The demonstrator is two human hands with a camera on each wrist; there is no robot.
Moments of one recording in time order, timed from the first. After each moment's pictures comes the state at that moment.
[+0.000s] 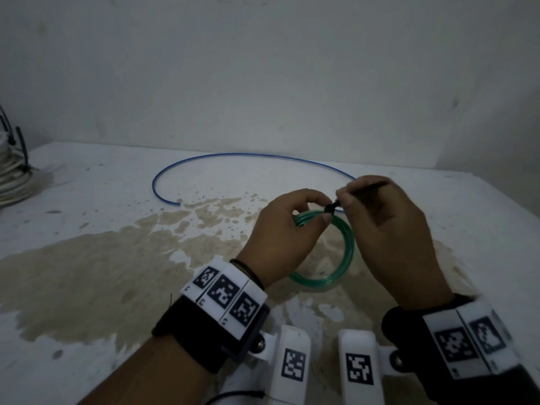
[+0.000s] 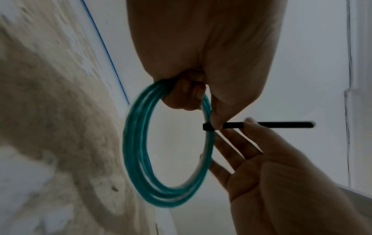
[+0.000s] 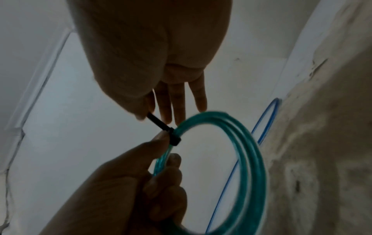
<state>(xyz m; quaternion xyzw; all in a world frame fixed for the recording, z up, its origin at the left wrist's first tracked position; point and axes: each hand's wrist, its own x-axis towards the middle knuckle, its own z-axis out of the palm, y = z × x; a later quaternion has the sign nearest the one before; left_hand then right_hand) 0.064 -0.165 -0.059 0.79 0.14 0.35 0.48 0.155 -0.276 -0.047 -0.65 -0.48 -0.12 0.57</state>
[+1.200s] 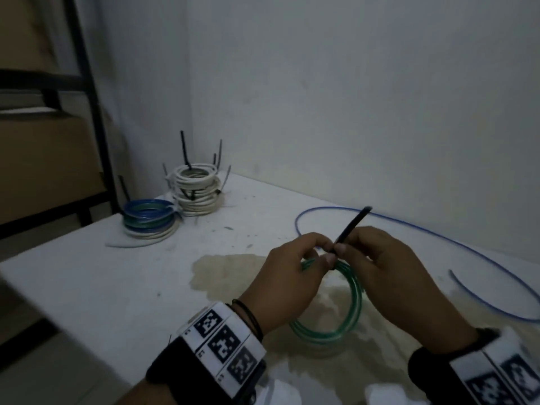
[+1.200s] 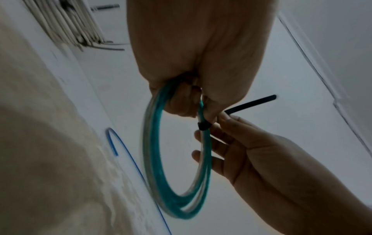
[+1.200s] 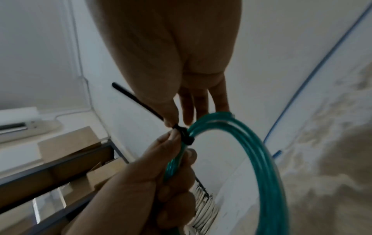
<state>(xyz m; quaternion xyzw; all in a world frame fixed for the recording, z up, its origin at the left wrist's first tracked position) -0.114 -0.083 -0.036 0.78 0.27 0.39 0.40 0.024 -0.150 -0.007 -0.62 -0.66 0.02 0.41</state>
